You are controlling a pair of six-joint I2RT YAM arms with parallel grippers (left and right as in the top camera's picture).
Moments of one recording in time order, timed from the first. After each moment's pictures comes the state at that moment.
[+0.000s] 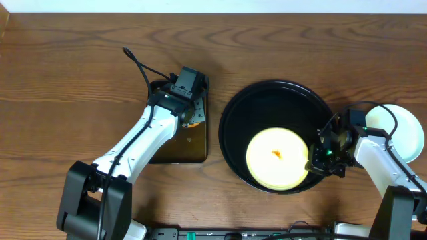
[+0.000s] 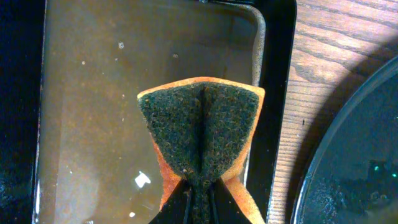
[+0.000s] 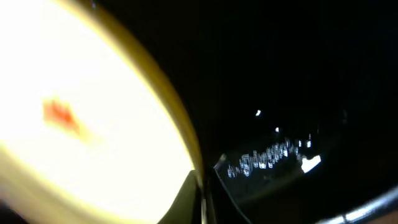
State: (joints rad) left arm -0.41 1.65 1.12 -0.66 -0.11 -0.51; right arm -0.11 1.50 0.72 -0.85 -0.35 0.16
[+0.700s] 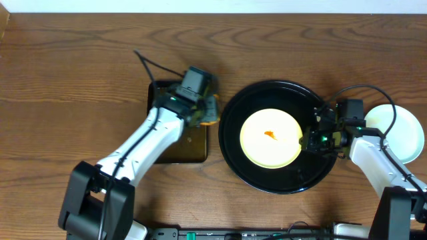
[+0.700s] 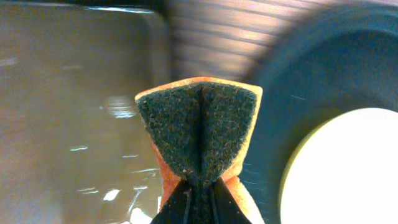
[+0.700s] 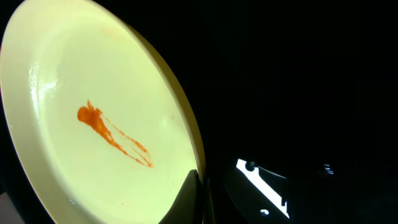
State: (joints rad) left arm -0.46 1.65 1.12 -0.55 0.06 -0.49; right arm -0.06 1.50 0.71 -0.52 -0.40 0.18
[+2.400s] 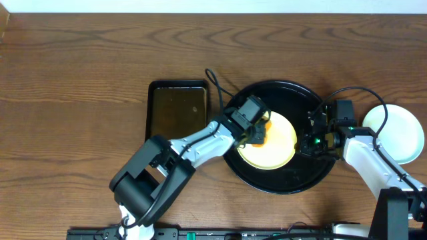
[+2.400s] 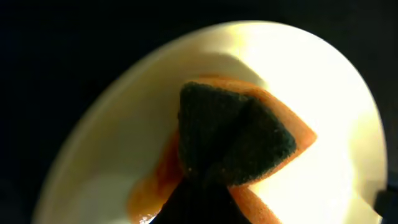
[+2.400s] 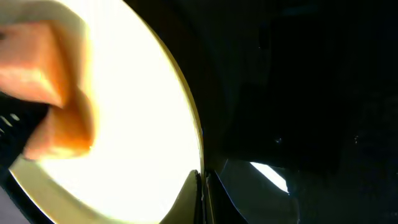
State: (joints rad) left arm -0.77 1.94 1.13 -0.24 0.12 -0.68; right arm 0.01 1.50 0.71 -0.57 -0.35 0.26
